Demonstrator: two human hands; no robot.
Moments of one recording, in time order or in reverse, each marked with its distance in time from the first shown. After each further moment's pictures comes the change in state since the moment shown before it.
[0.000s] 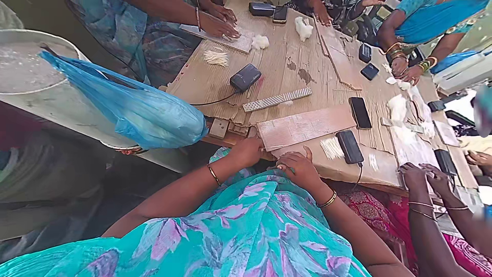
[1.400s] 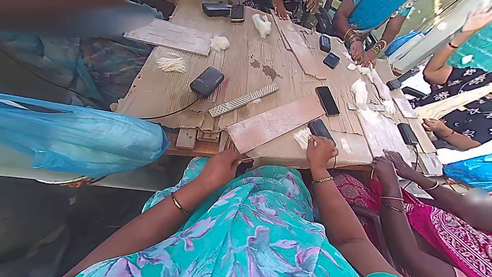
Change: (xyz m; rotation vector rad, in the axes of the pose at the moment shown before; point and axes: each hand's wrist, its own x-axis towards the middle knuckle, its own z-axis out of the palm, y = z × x) left_hand -0.025 0.011 0.019 -0.012 0.128 0.144; right_hand -0.036 0.088 -0.044 -0.204 0.400 1.041
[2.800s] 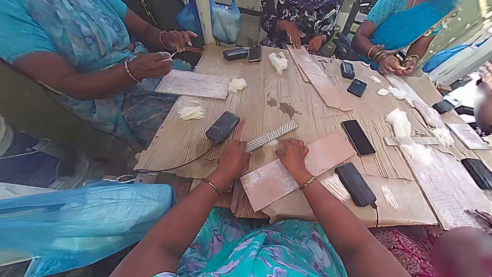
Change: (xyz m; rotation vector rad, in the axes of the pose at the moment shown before) left_hand 0.186 -0.073 -0.052 0.289 0.207 -0.208; right_hand 0.101 -0.156 0.101 0.104 -0.338 -0.320
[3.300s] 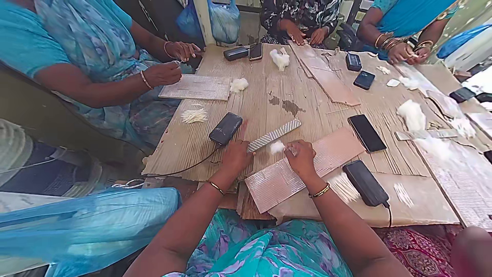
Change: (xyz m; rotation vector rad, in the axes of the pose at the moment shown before) left_hand 0.006 0.001 -0.012 -0.058 -0.069 -0.066; right_hand -0.020 -0.001 -0.020 0.290 0.050 -0.006
